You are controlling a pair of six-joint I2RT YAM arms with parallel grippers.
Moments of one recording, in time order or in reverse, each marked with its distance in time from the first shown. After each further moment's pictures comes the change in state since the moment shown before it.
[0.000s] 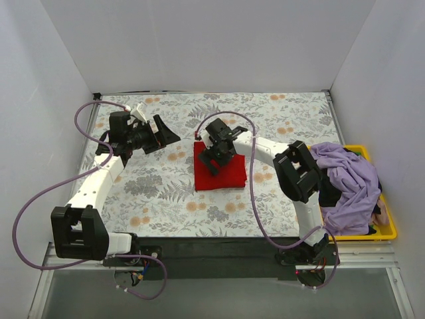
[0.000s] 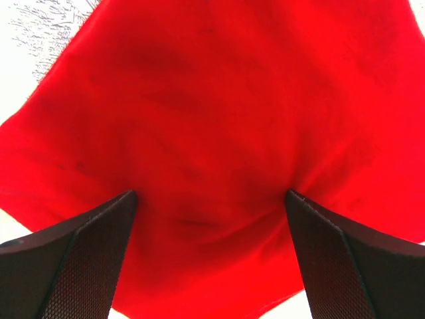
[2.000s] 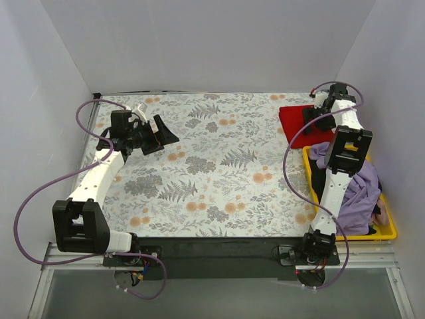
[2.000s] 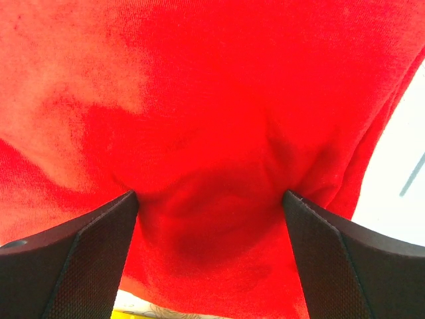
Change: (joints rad) left arm 0.006 0.049 0.049 -0.095 -0.042 0.028; right arm -0.968 0.348 0.561 -0.243 -0.164 -0.296
